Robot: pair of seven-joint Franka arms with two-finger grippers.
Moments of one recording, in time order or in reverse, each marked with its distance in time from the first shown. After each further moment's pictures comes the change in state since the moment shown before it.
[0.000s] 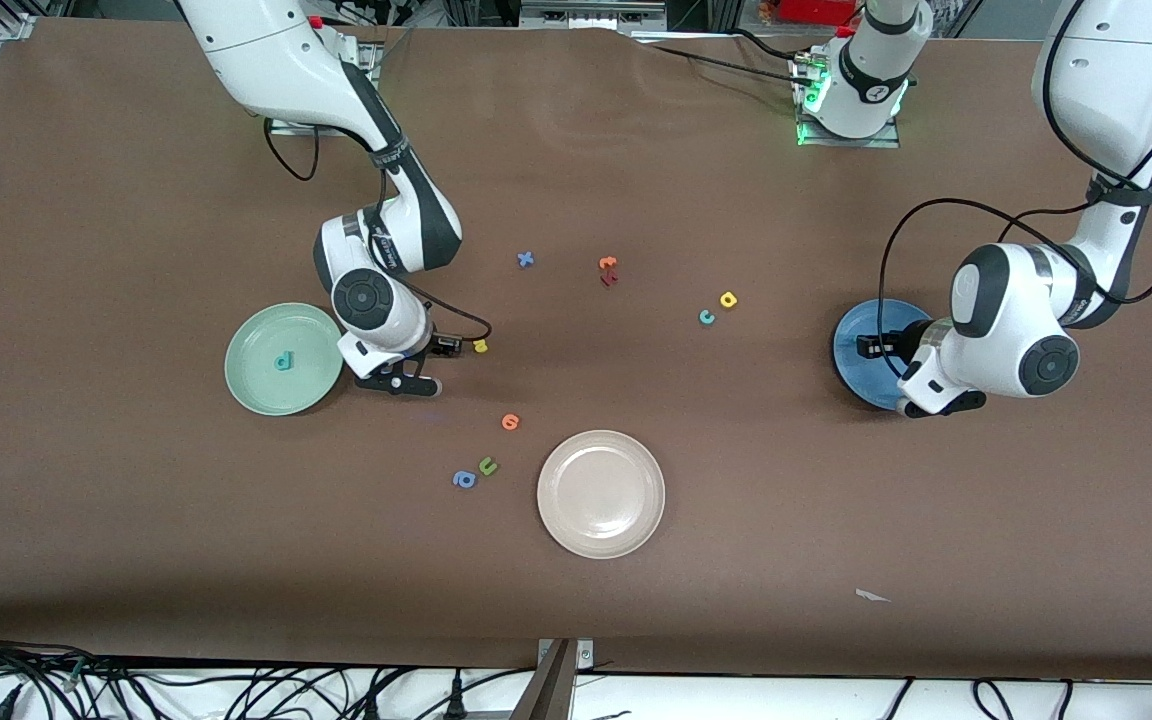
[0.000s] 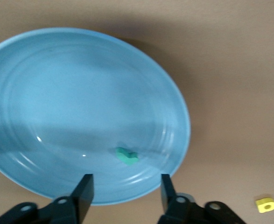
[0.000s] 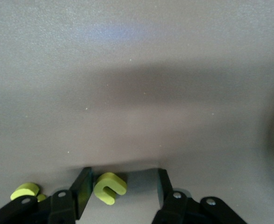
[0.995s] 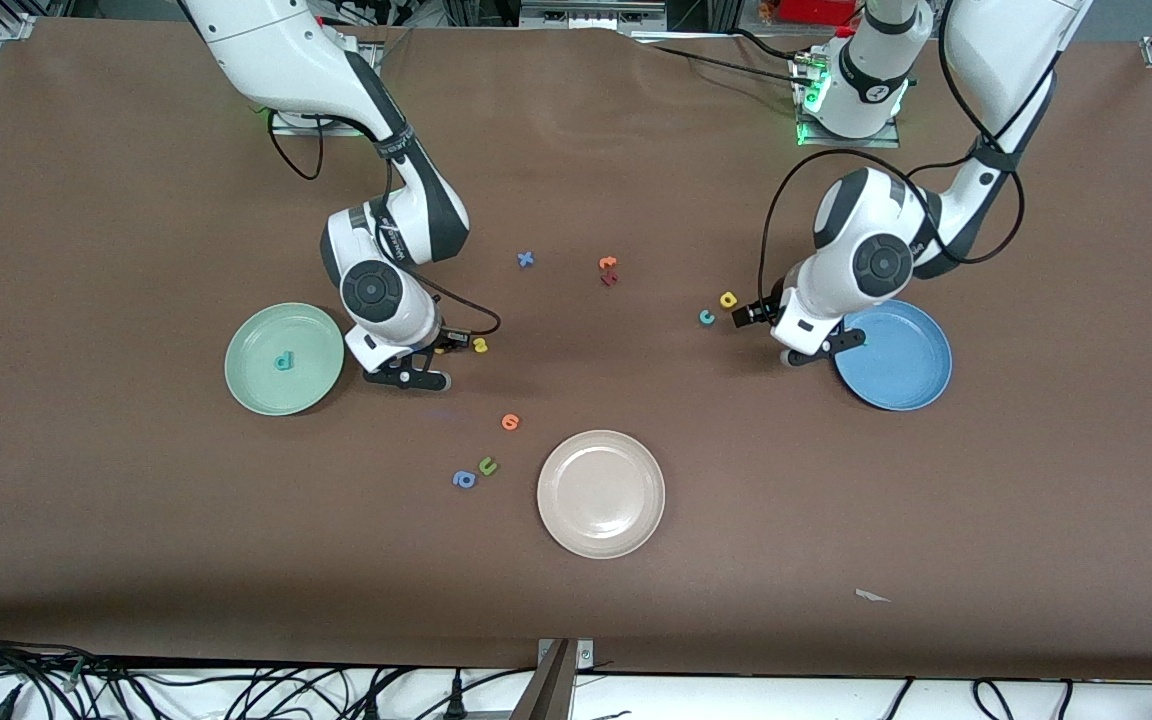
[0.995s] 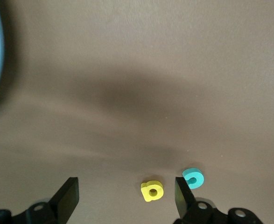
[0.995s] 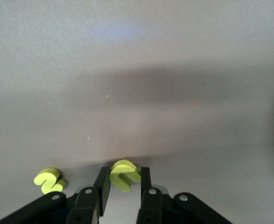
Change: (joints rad) left arm -0.013 -0.123 -0.323 -0.322 0.000 0.426 -0.488; right arm 0.012 -0.034 -0.003 0.004 -0.001 -0.042 0.015
